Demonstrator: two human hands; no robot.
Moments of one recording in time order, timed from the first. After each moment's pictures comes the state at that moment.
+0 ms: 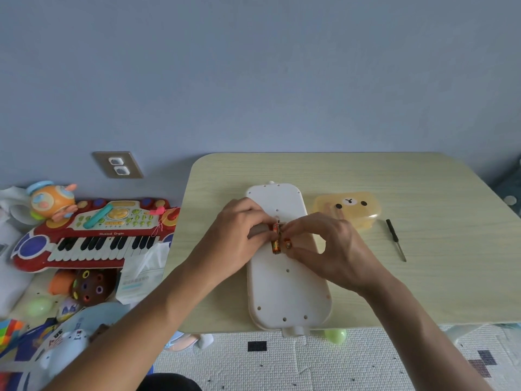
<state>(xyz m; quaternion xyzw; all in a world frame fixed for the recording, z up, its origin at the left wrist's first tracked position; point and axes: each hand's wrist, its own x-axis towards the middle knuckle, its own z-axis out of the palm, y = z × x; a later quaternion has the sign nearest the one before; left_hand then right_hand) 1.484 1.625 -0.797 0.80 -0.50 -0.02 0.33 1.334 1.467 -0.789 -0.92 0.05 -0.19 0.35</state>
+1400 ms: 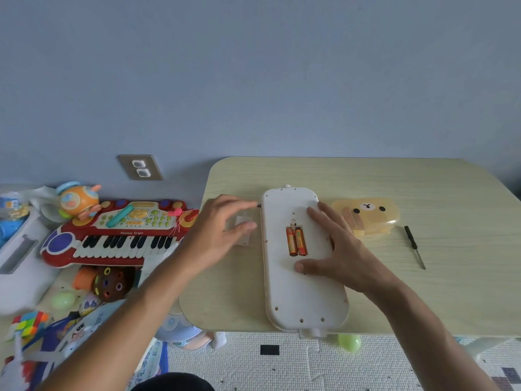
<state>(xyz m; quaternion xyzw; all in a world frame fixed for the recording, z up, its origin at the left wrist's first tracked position) 1.526 1.664 -0.798 0.82 -0.44 -0.07 0.35 1.342 1.469 -0.803 -0.85 0.21 -0.04 0.48</state>
